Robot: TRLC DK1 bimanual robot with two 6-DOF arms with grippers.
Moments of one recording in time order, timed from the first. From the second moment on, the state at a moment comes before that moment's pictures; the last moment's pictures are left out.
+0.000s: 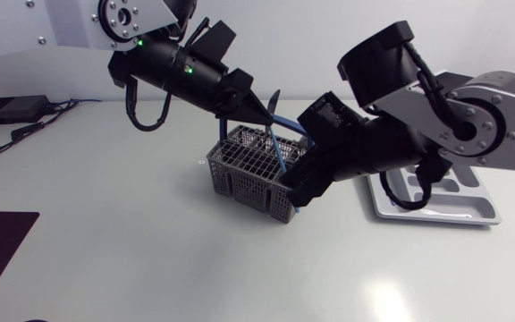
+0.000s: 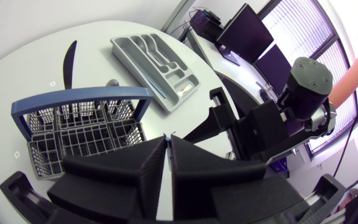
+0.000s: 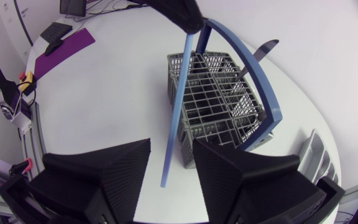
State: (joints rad) left arm -0.46 1.80 1.64 -0.74 0.77 0.04; right arm 0.60 1.39 1.04 -0.50 -0.15 -0.21
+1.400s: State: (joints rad) left arm -0.44 1.80 1.79 -0.71 0.76 -0.06; right arm 0.51 1.29 1.00 -0.61 -0.18 -0.20
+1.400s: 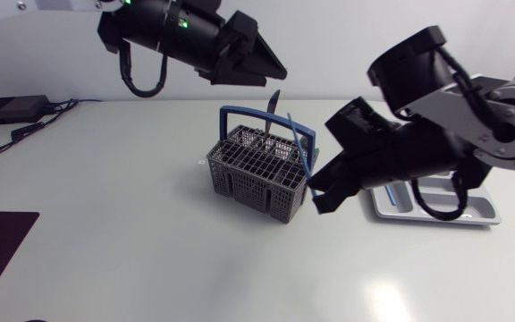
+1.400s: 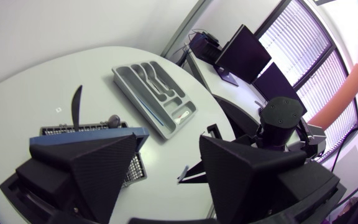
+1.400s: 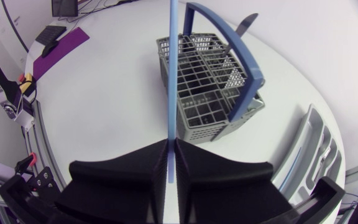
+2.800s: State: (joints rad) left arm -0.41 1.56 1.19 -0.45 0.26 0.29; right arm -0.17 2.04 1.31 -0.48 -0.24 -0.23
